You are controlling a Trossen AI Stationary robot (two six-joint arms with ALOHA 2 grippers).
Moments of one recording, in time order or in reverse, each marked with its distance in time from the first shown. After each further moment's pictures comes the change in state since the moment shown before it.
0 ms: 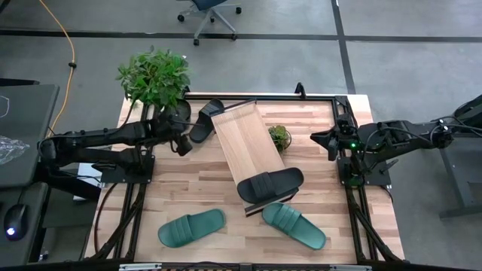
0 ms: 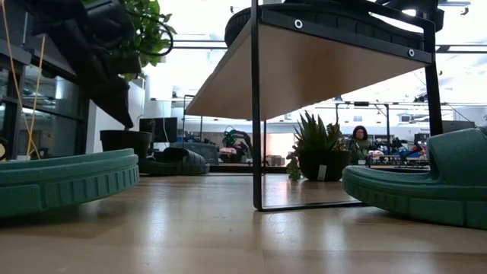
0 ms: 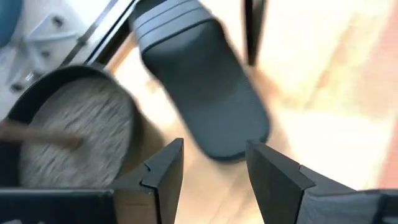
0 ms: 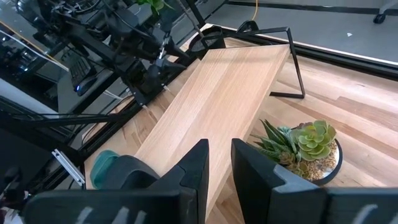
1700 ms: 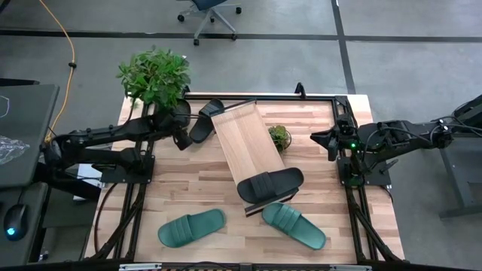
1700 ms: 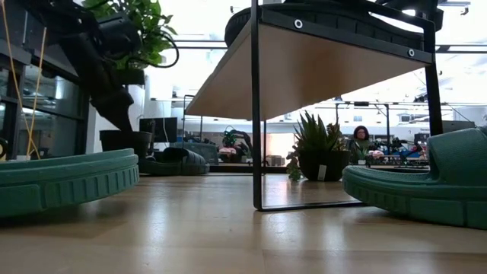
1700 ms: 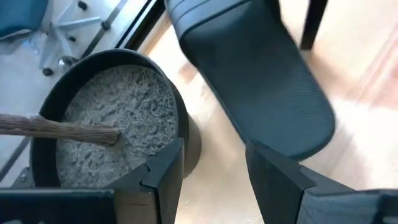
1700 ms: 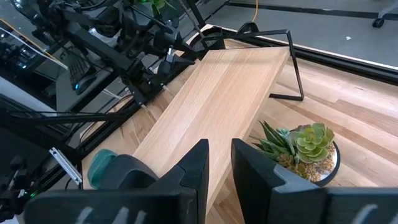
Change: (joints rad) left arm 0.140 0.086 0.000 0.044 -0.034 0.101; right arm 0.000 0.000 0.000 0.002 0.003 -0.019
